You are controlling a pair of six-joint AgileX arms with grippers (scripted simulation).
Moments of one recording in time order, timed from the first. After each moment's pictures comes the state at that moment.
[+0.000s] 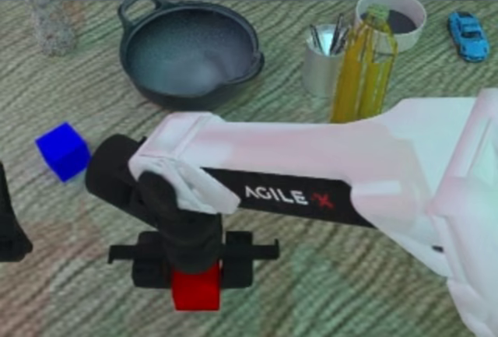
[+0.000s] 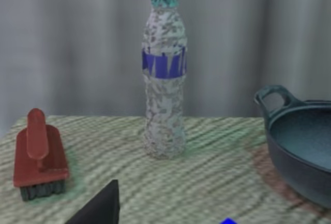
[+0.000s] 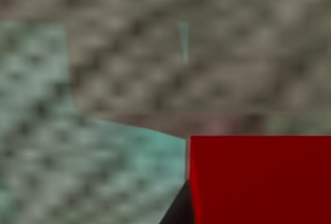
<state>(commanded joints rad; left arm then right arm) 0.00 0.00 0.00 0.00 0.00 0.00 1.04 2.34 1.81 -1.03 0.03 1.05</state>
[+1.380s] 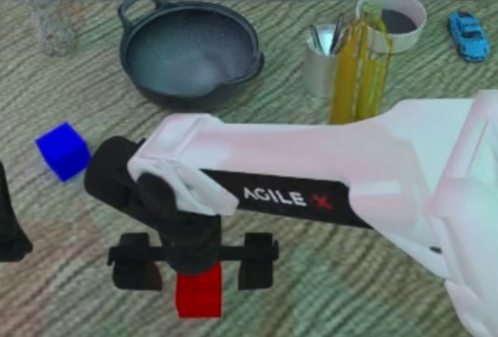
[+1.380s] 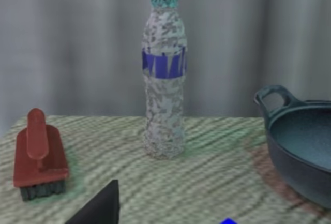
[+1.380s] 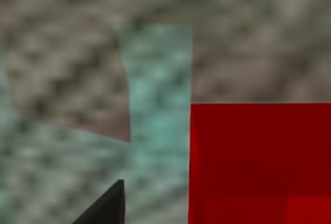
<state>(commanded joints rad) 0.00 0.00 0.00 0.00 0.00 0.00 1.04 2.34 1.82 -1.03 0.03 1.05</state>
